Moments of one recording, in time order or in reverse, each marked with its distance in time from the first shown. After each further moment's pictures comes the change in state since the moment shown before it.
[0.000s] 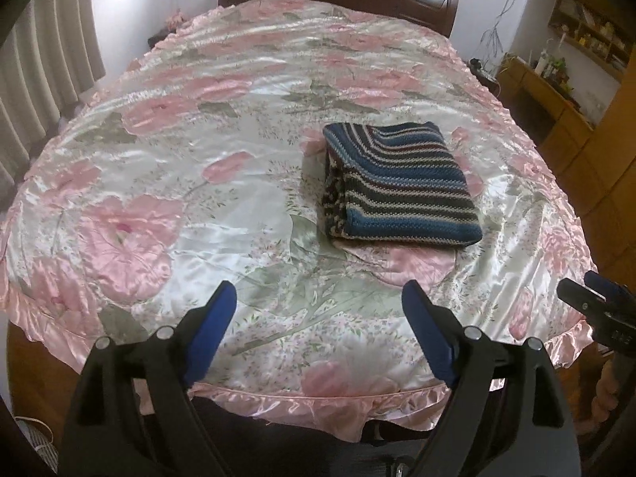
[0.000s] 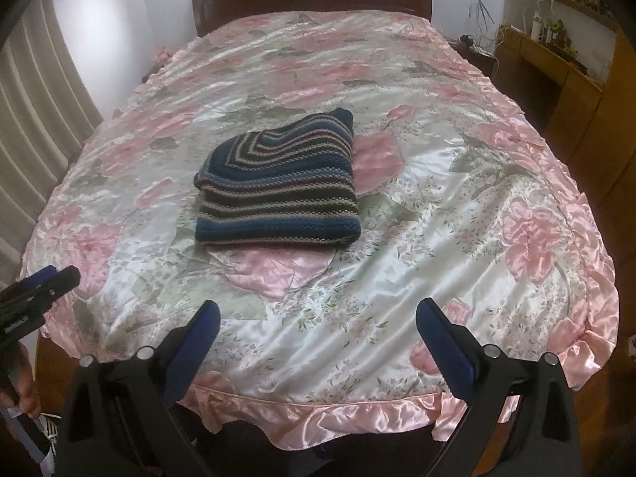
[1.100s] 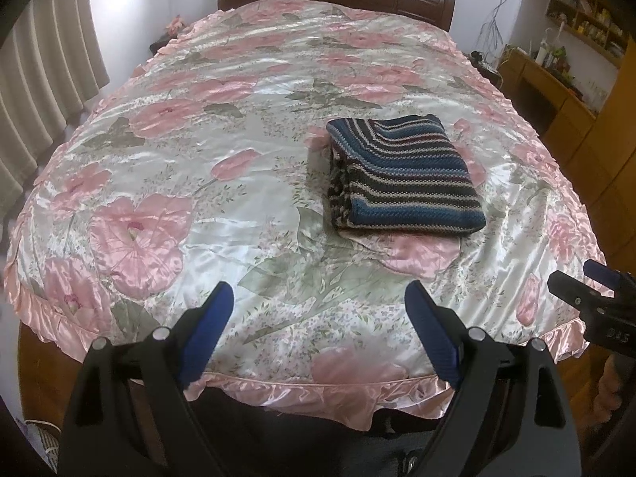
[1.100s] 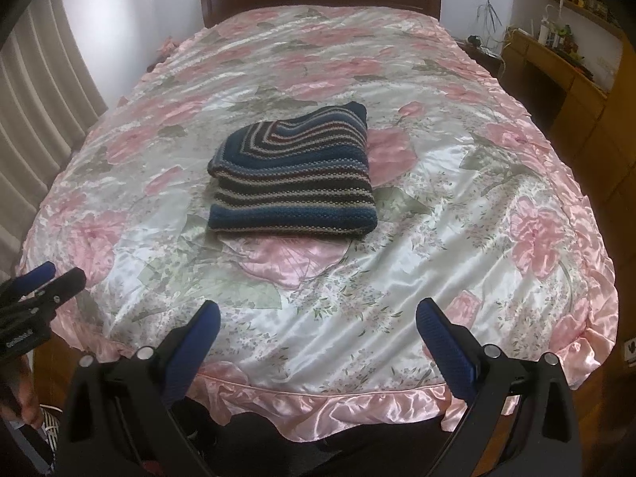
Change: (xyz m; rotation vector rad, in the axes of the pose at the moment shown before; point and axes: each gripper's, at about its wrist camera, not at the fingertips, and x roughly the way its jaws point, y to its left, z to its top) left arm -0.004 -0.003 -0.010 0.025 0.017 0.034; right arm -0.002 0.024 -0.008 -0.020 0.018 -0.006
